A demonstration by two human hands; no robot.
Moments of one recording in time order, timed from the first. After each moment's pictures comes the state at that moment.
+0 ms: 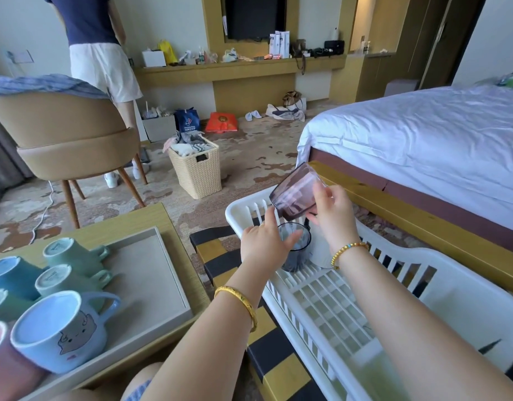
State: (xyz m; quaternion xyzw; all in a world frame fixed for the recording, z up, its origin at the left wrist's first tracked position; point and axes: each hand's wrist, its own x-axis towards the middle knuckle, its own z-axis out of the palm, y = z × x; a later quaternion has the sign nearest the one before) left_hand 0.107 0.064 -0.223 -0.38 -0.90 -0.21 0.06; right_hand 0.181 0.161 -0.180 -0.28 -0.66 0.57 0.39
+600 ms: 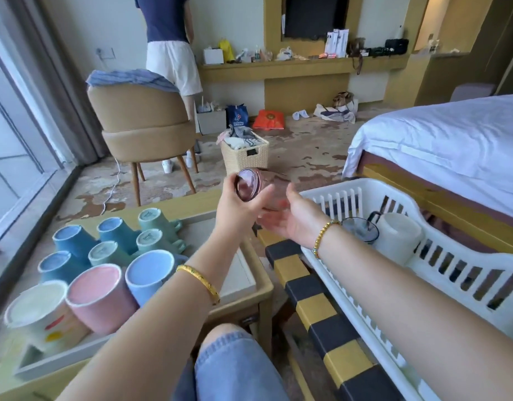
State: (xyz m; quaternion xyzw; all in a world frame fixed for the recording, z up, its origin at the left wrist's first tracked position) left_hand 0.049 -0.087 -0.165 -0.21 -0.75 -0.63 0.01; right_hand 0.103 0.022 -0.159 -0.20 -0.48 0.85 0.04
